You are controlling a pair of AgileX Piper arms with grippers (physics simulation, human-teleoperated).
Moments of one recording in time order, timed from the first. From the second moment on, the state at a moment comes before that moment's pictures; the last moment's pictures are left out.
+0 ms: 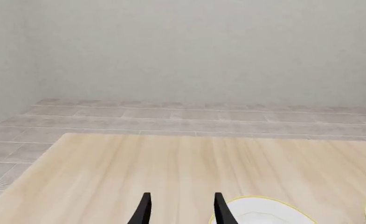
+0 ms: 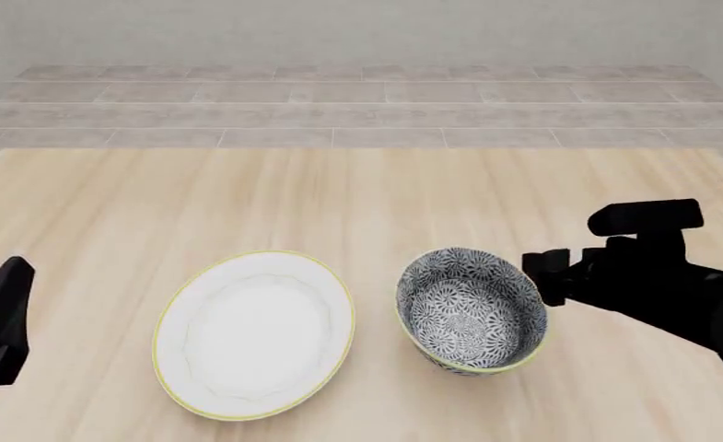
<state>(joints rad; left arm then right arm) 0.02 0.15 0.00 -0.17 -0.02 0.25 1.16 -0.39 -0.08 0.10</state>
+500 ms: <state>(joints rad) 0.02 0.18 0.00 -0.20 -0.02 0.25 1.23 -0.36 -0.16 0.12</state>
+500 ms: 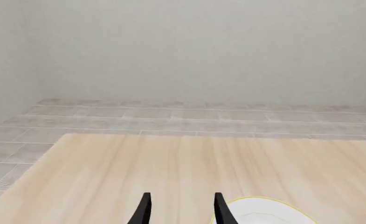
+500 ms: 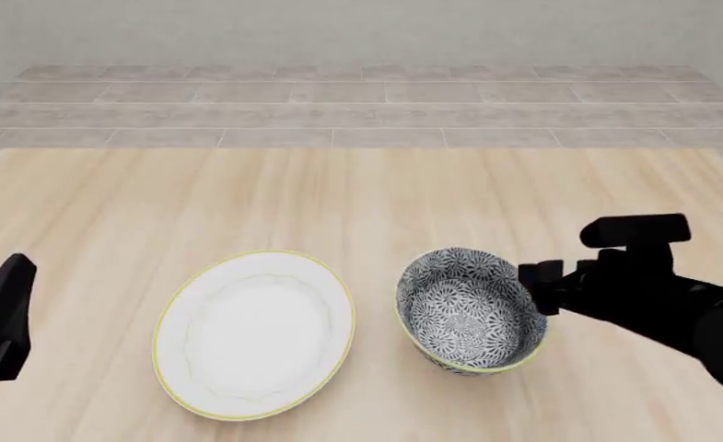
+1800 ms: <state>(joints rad) 0.02 0.26 0.00 -0.27 -0.01 0.26 1.38 -0.33 -0.30 0.17</state>
